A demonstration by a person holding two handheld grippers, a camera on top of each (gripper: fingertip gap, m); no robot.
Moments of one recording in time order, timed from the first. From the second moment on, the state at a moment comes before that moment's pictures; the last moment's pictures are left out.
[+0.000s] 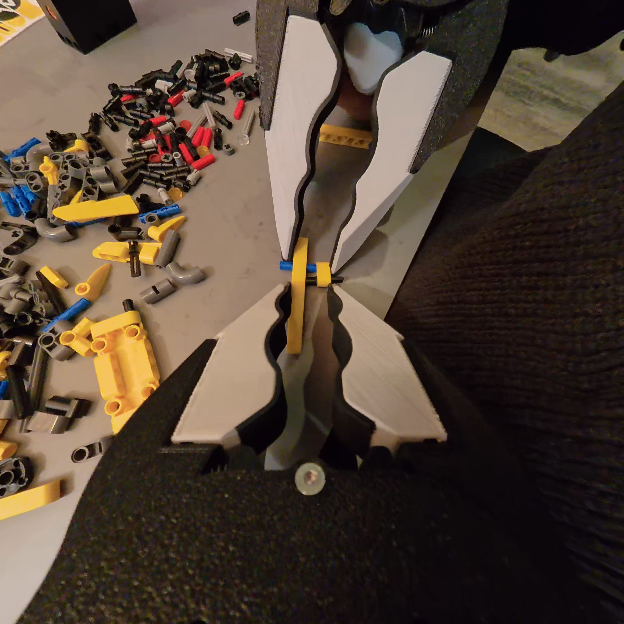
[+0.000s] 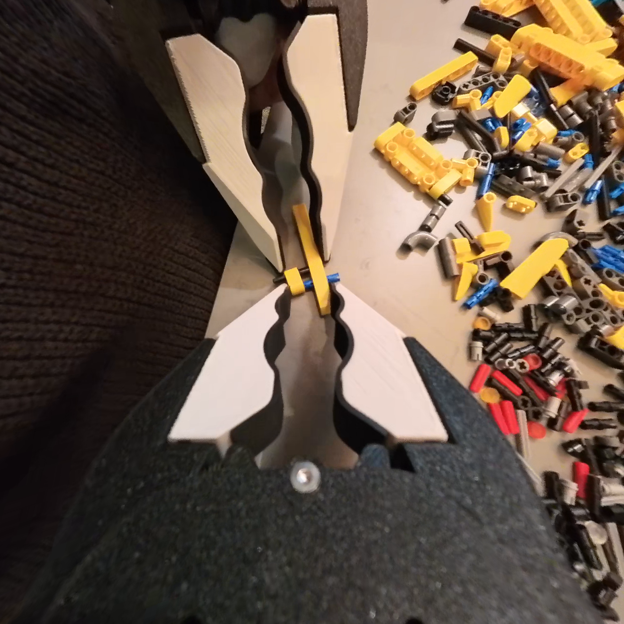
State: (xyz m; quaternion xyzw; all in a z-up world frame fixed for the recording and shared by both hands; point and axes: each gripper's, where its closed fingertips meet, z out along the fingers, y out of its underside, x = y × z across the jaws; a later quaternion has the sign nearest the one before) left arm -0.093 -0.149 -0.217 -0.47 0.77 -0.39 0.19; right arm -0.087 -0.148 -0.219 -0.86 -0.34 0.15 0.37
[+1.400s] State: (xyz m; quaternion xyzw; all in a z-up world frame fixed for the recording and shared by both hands) left arm -0.090 -0.149 -0.186 -0.60 0.54 -0.59 -0.06; right arm -0.080 -0.152 -0.176 -0.78 -0.33 -0.09 0.52
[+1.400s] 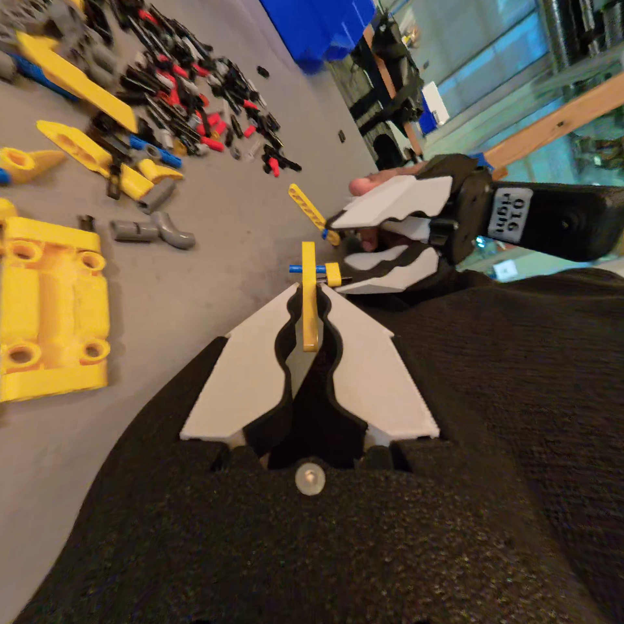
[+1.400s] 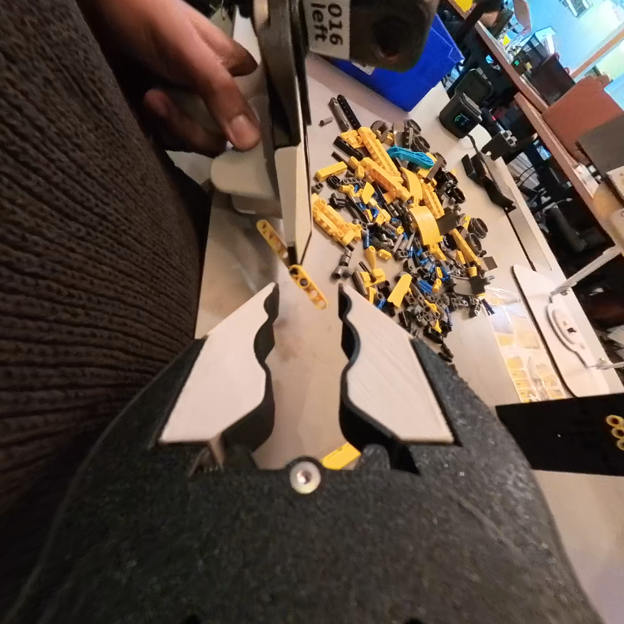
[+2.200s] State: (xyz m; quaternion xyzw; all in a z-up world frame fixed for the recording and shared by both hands) left arm -0.098 -0.138 -0.113 -0.44 0.51 -0.74 0.00; right arm -0.091 -0.163 -0.146 -0.78 -0.19 0.22 0.56
